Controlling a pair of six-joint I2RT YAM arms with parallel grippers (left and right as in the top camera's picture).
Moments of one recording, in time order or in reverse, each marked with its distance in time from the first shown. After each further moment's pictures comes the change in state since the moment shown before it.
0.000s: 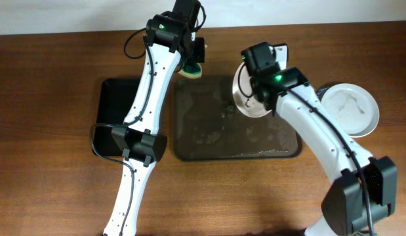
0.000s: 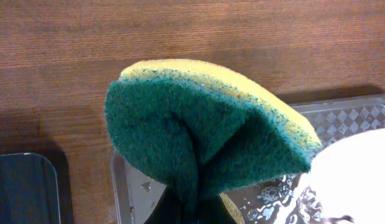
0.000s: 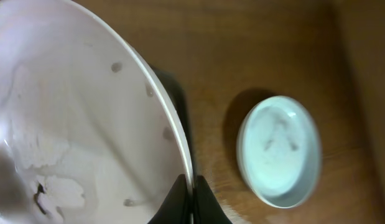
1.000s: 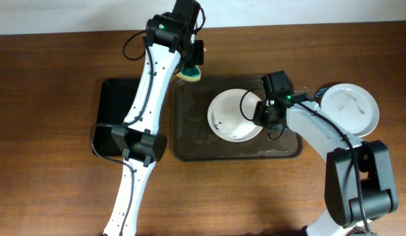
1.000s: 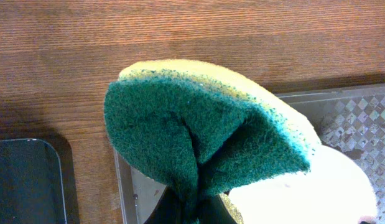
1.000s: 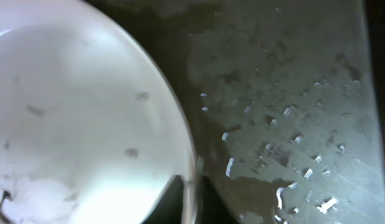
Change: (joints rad) left arm 0.000 0.000 0.000 -0.041 0.000 0.000; right arm -0.171 0.043 -0.375 0.281 -0.663 0.230
